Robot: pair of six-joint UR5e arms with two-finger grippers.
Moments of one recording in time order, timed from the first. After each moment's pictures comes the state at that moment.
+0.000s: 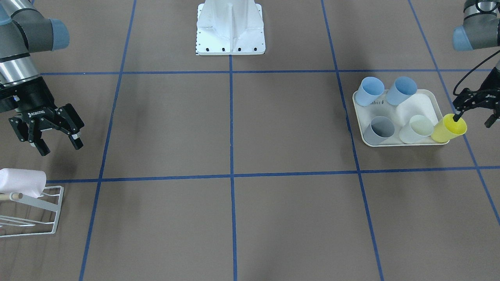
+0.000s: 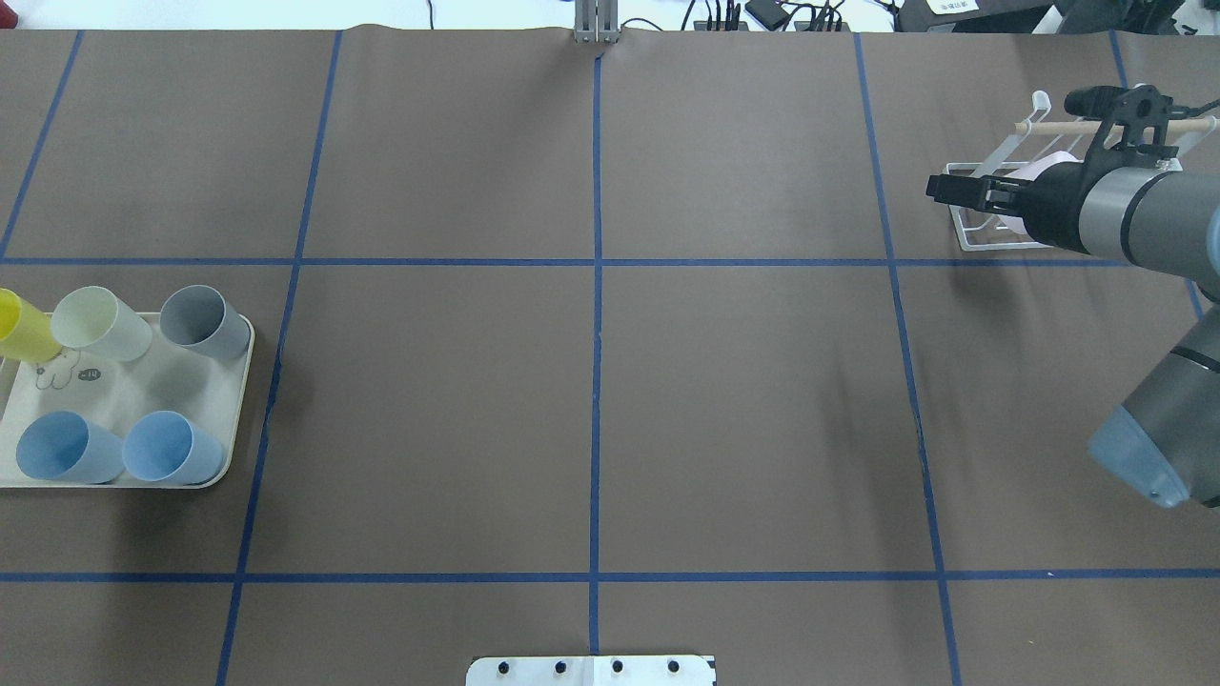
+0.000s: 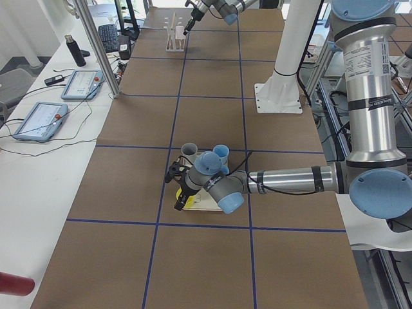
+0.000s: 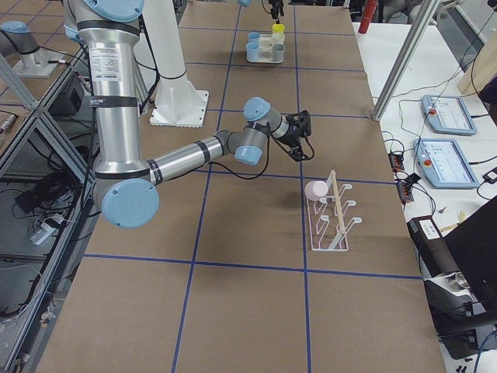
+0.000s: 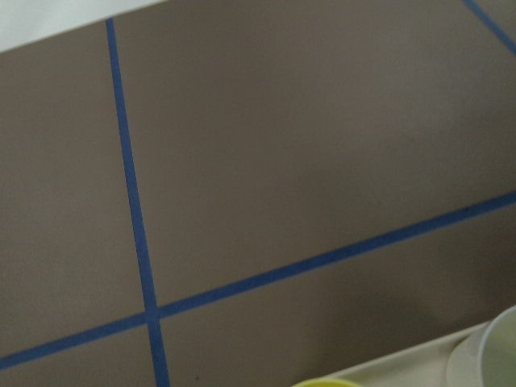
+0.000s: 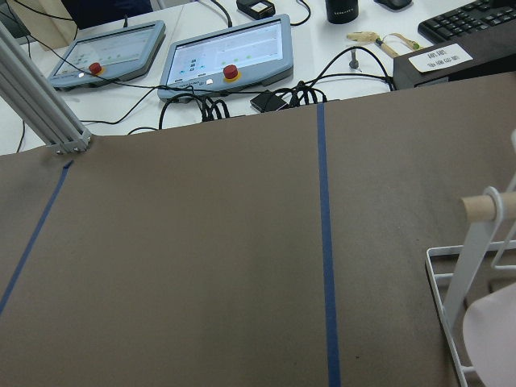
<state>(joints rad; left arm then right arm) -1.20 -1.40 -1.54 -2.54 -2.13 -0.46 0.87 -1.51 1.84 -0.72 1.67 1.12</state>
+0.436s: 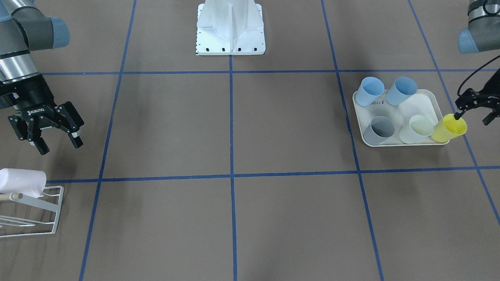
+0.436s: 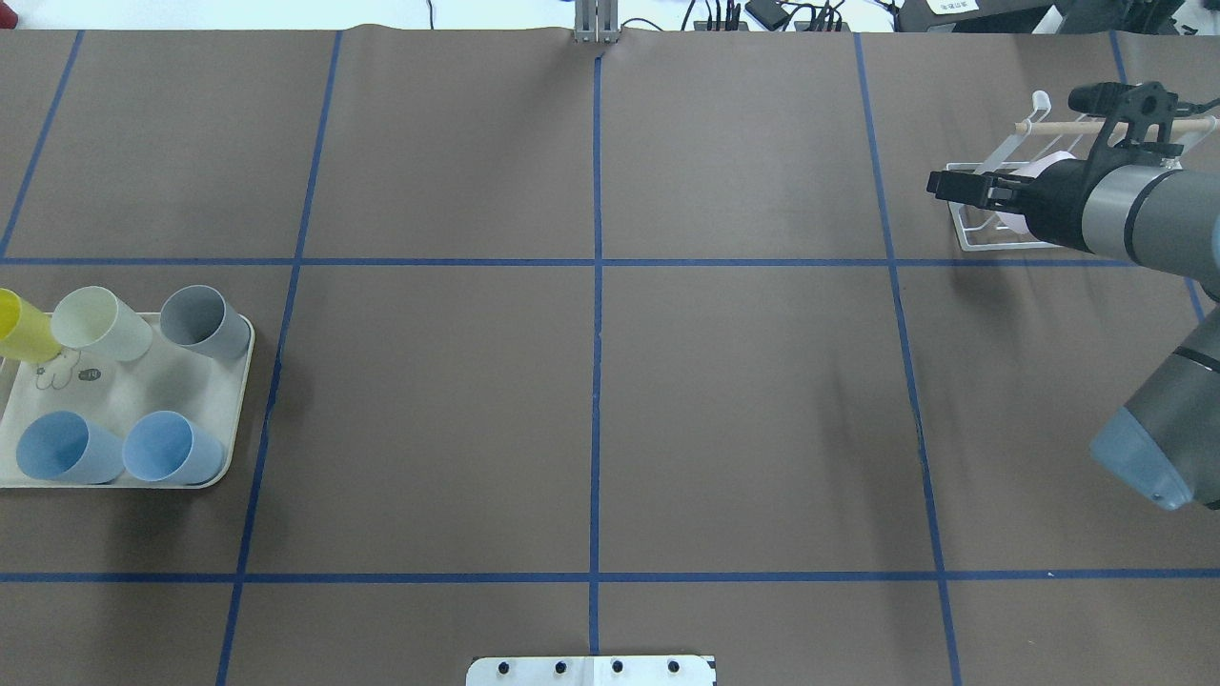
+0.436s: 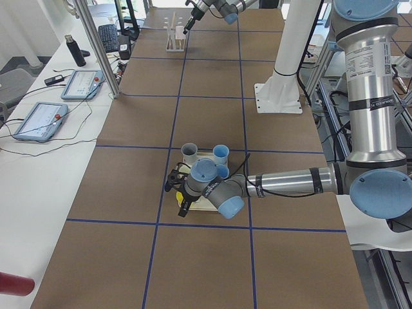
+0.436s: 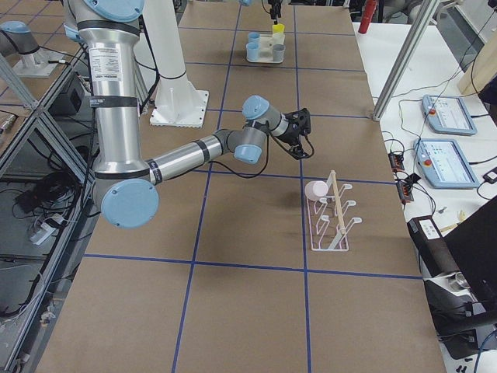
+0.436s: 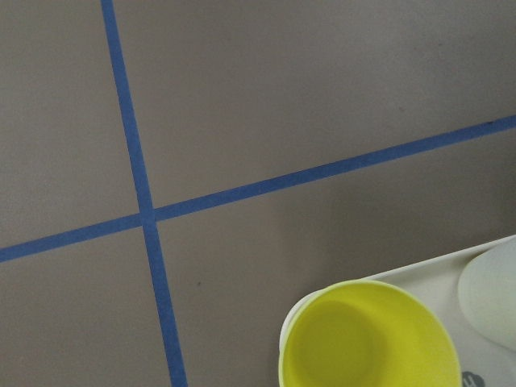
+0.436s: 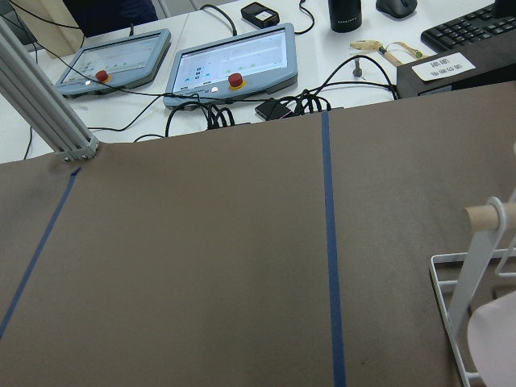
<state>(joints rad) -1.21 -1.41 -1.50 -2.49 -2.19 -0.46 0.87 -1.52 1.85 -0.72 1.66 1.12</state>
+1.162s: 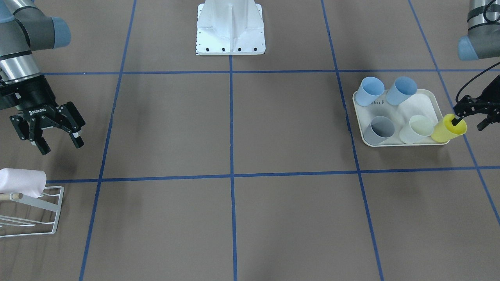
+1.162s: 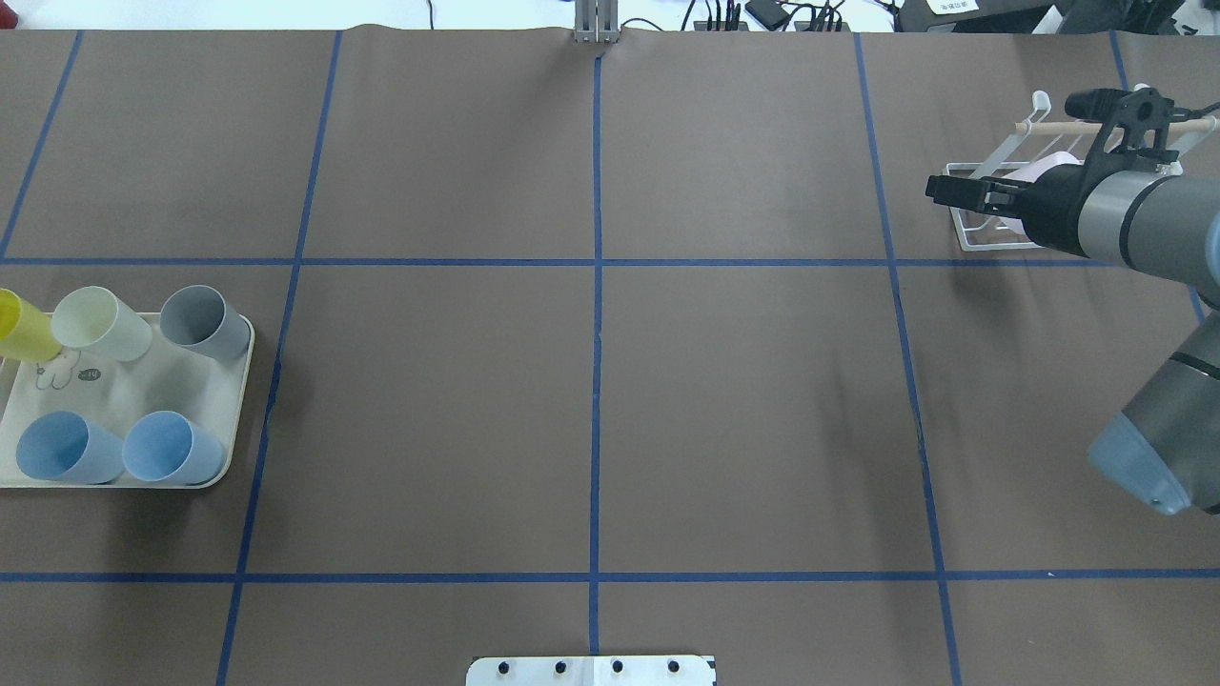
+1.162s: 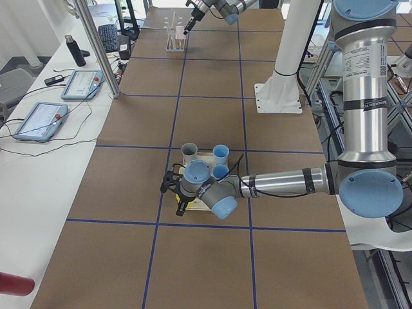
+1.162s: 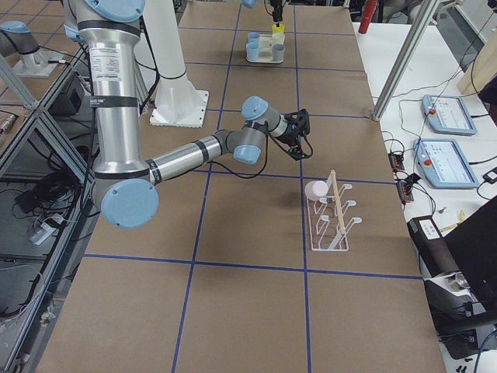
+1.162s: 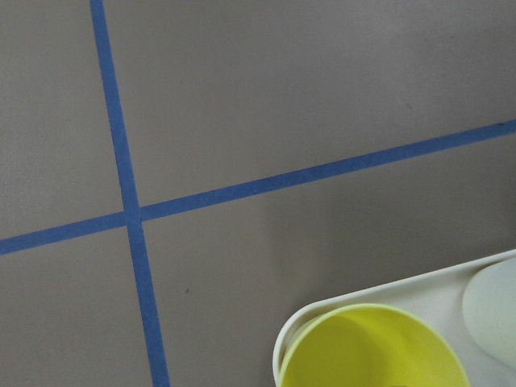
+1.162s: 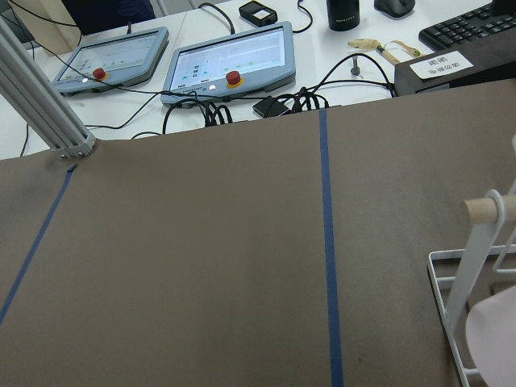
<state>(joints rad) -1.21 -1.46 -1.45 -2.48 -2.22 -0.47 0.86 -1.52 1.85 -0.72 1.65 1.12</state>
